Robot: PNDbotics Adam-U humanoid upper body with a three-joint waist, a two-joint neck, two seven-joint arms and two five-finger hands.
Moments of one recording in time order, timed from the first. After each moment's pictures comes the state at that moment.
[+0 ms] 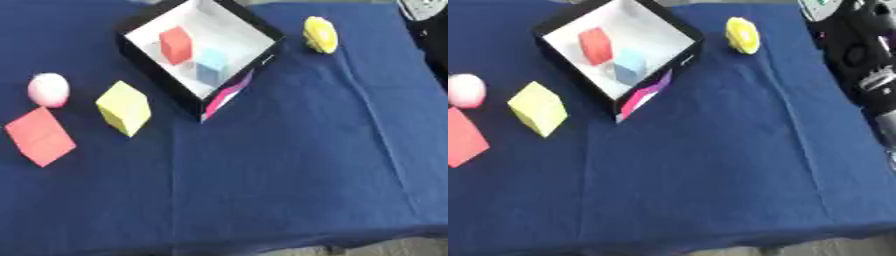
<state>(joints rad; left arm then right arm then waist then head) -0.55 0.64 0.03 -1.48 0.32 -0.02 0.42 -1.10 -0.67 0.24 -1.06 0.60 0.17 0.44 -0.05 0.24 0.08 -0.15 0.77</state>
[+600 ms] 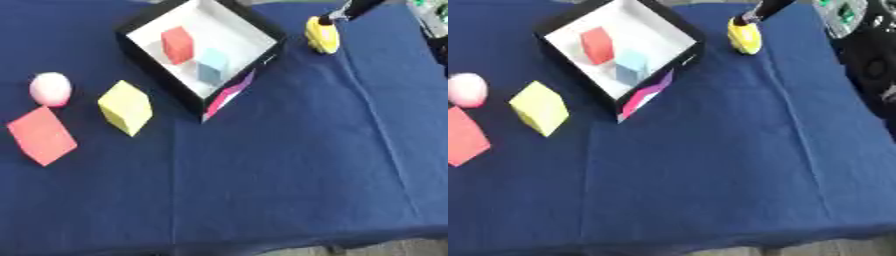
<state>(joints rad) -0.55 0.64 0.03 -1.48 0.31 -0.02 0.42 -1.05 -0.69 0.23 -0.95 0.61 0.08 0.55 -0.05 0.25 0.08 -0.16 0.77</state>
